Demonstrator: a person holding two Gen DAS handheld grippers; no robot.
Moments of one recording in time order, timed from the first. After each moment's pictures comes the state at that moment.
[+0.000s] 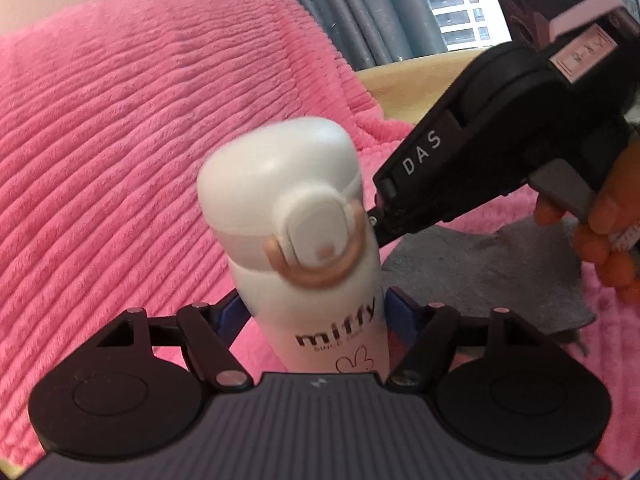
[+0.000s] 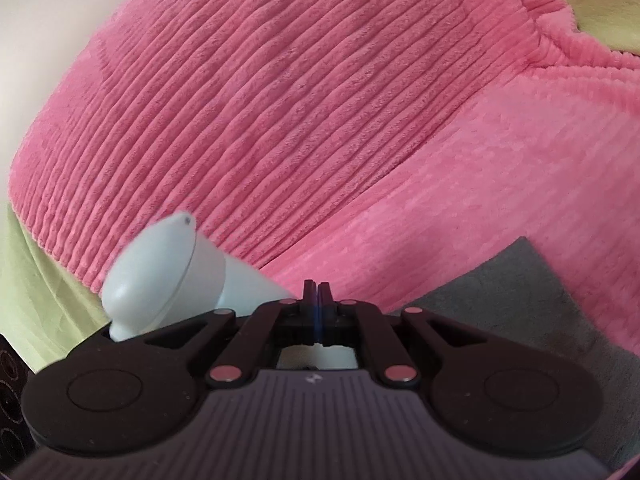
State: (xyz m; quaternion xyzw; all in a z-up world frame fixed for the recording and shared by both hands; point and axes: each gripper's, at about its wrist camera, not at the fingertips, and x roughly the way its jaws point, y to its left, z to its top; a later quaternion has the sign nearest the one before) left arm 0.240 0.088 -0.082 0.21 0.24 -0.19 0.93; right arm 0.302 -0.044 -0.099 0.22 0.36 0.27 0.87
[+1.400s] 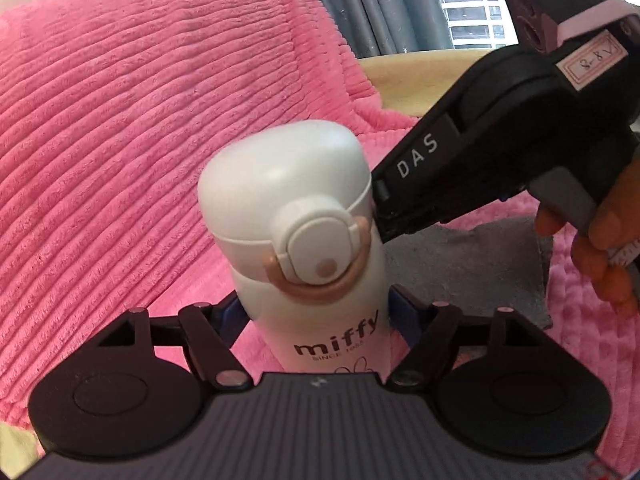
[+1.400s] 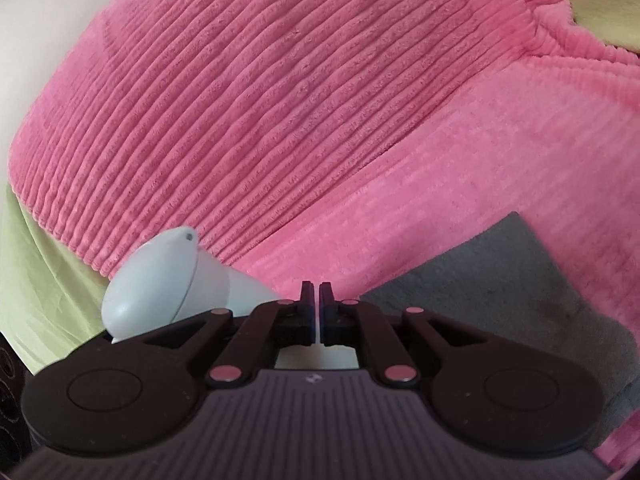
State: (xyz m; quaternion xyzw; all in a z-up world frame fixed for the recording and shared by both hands) left arm 0.220 0.085 -0.079 0.19 0.27 -0.18 0.93; right arm 0.283 -0.045 -0.096 0.21 0.39 0.26 0.86
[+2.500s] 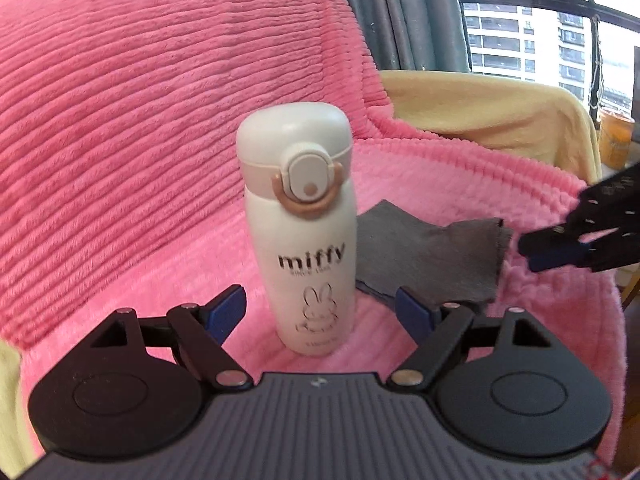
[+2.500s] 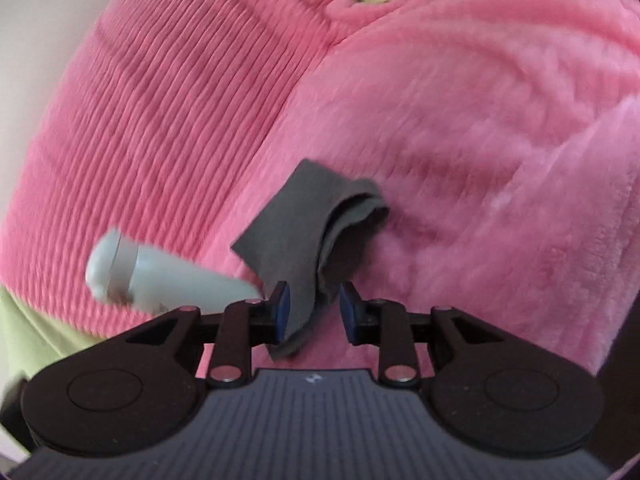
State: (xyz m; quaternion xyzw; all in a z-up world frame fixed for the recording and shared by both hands) left arm 0.169 0.100 -0.074 0.11 0.28 -0.15 0.94; right arm 0.175 -0.206 -0.139 0.37 0.38 0.11 0.84
